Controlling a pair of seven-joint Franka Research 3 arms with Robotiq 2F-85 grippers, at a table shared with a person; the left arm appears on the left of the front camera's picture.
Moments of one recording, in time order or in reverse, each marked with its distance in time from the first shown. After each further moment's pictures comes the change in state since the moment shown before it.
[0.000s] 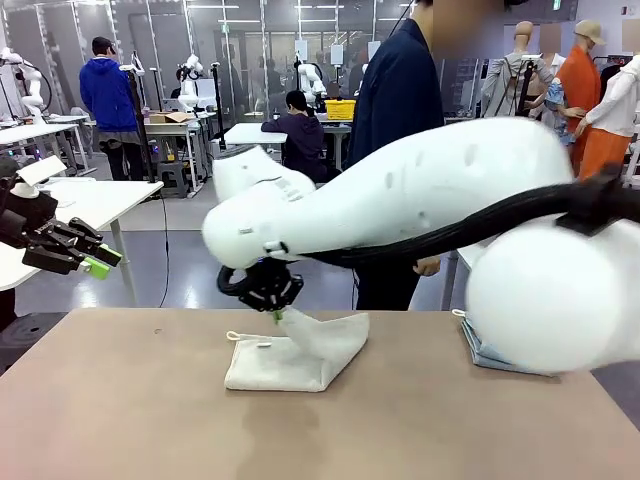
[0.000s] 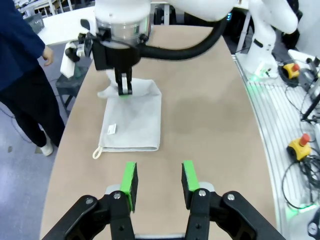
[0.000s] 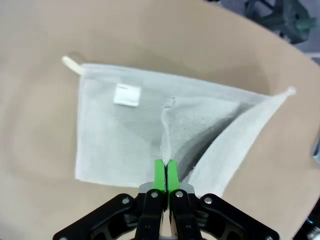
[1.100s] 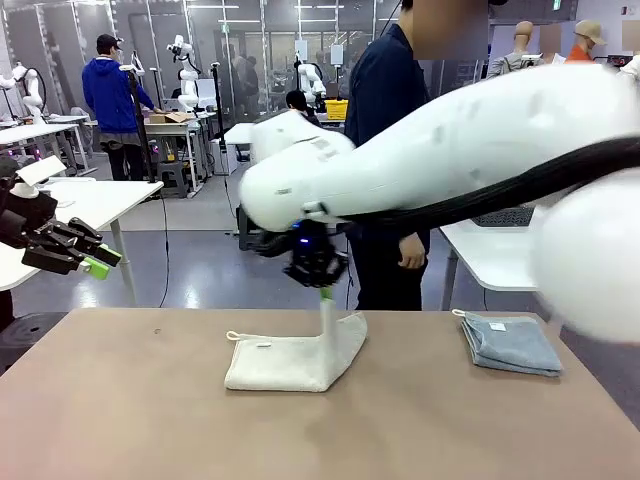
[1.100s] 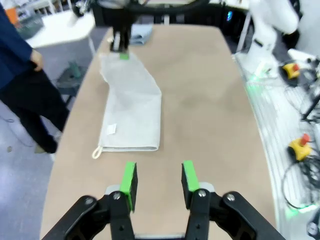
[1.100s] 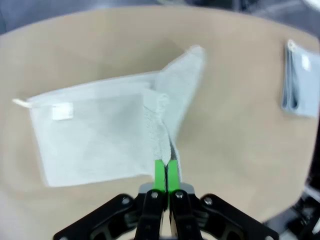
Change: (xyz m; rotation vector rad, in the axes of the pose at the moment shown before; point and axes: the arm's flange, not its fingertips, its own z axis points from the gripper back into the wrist) left arm 0.000 0.000 0.000 0.001 0.000 0.001; right arm -0.010 -0.109 0.038 -0.098 0.042 -0.339
